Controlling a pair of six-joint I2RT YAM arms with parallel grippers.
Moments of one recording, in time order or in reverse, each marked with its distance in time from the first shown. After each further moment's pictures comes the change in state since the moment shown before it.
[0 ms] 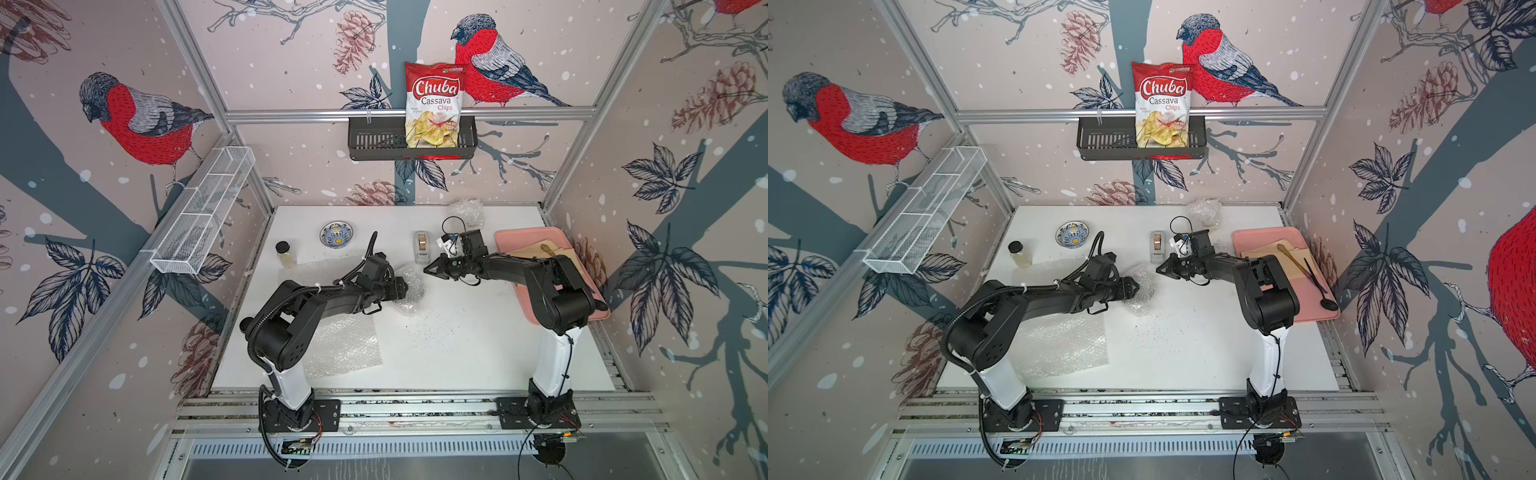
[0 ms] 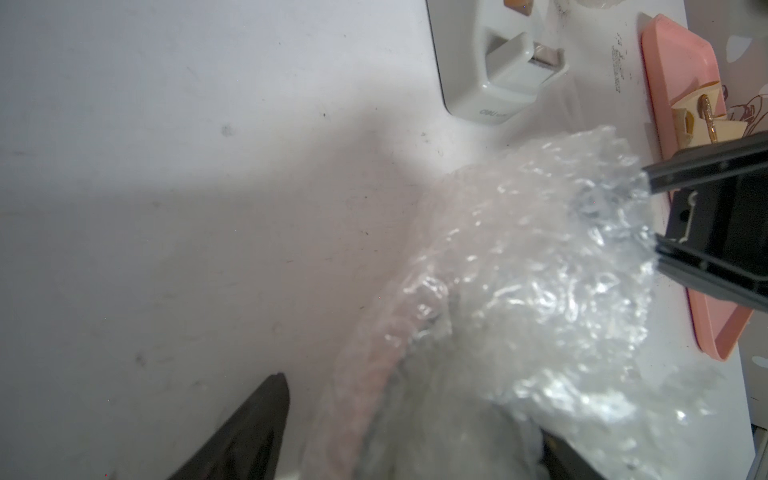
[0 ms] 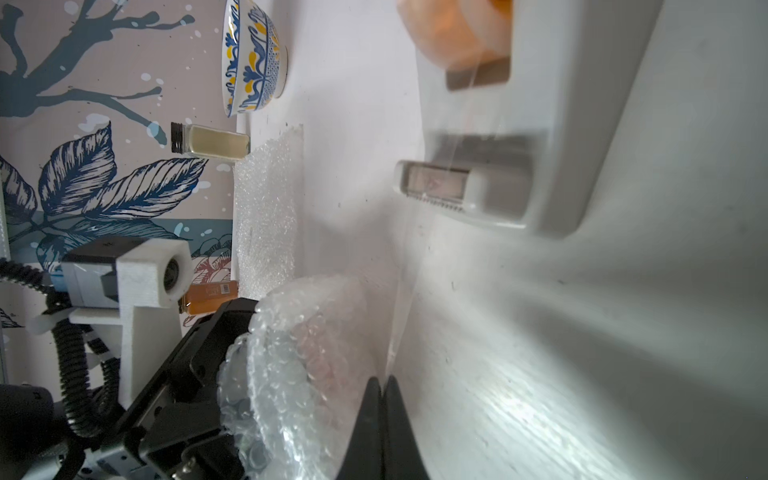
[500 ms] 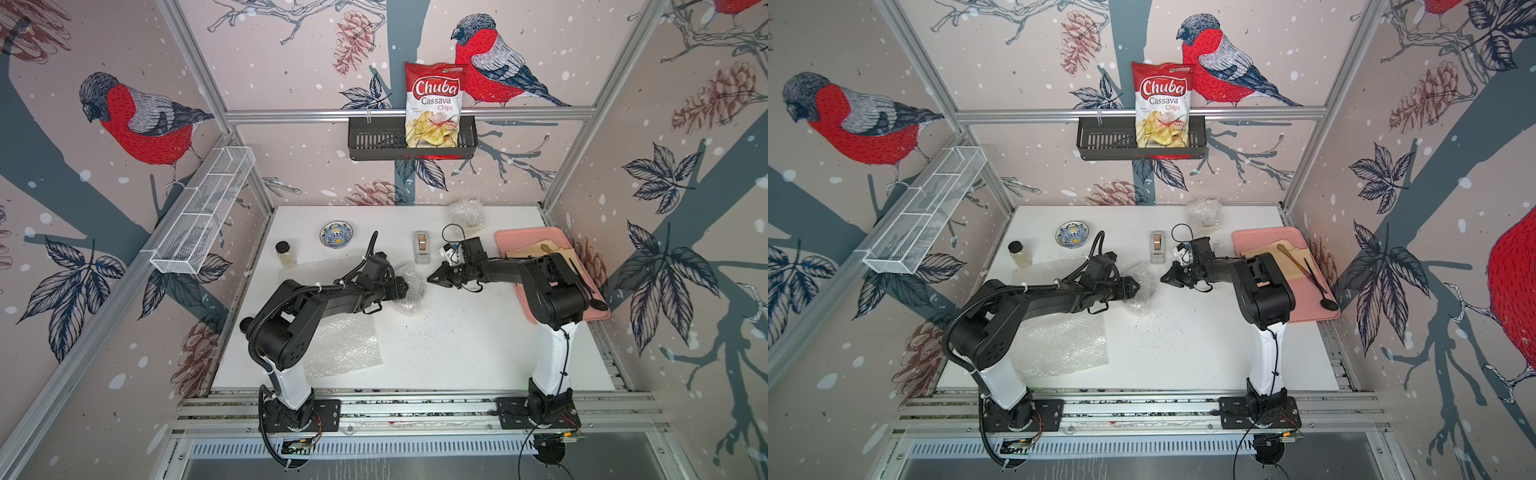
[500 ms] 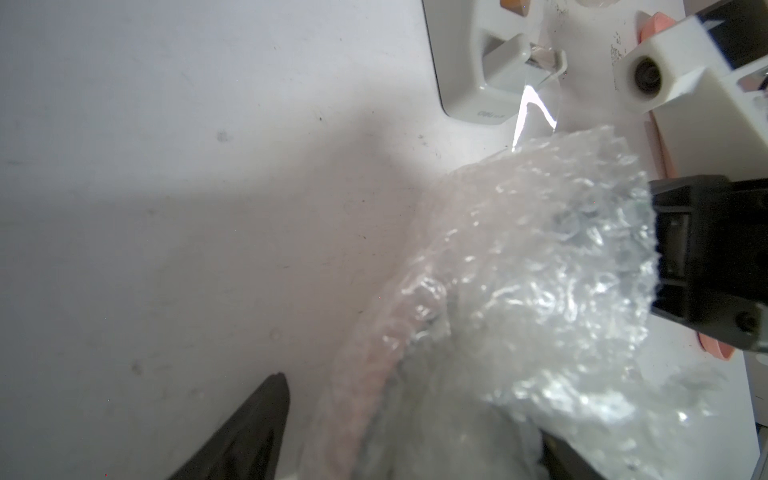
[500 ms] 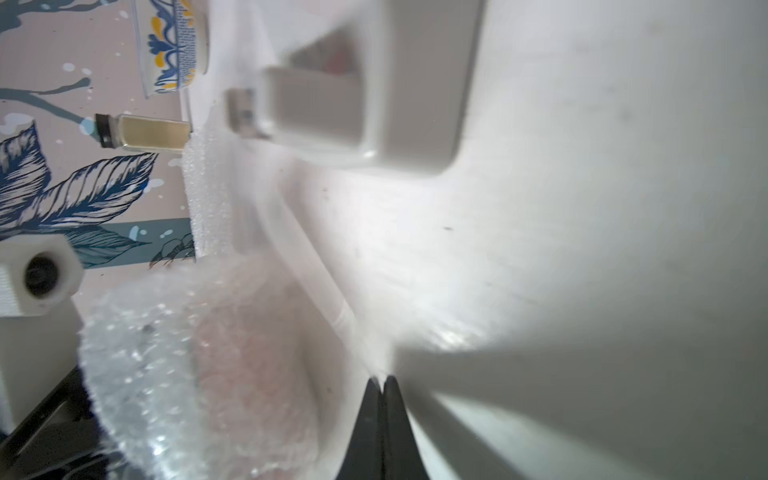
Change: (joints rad) left arm 0.000 0.005 0.004 0.002 0.000 0.011; right arm -0.022 0.060 -0.023 -0.039 0.037 -0.018
